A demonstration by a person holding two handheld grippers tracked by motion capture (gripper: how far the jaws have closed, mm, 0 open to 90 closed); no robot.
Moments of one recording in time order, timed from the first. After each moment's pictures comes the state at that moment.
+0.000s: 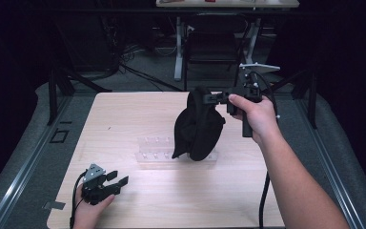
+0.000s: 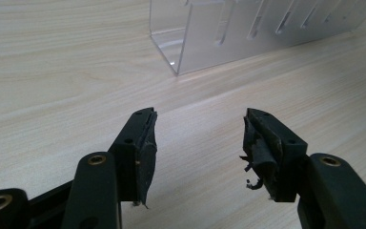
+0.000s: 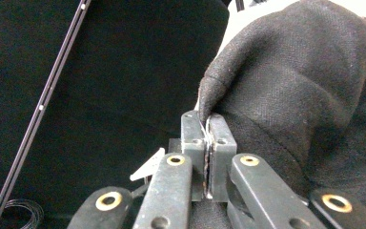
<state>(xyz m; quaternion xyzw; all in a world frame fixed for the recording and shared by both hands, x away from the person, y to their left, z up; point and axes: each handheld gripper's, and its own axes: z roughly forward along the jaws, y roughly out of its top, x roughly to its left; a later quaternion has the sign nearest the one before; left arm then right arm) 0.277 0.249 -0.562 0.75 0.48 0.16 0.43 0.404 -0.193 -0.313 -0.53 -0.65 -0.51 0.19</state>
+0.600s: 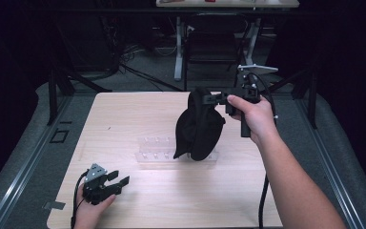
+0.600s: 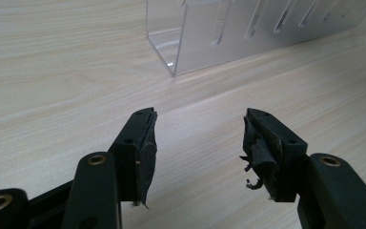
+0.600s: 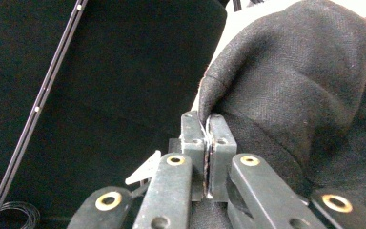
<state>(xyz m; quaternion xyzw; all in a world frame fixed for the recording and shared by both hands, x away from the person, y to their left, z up) 0.277 0.245 -0.562 0.75 0.47 0.16 0.43 0.408 -0.191 -0.320 -0.53 -0.65 -0.51 0.19</state>
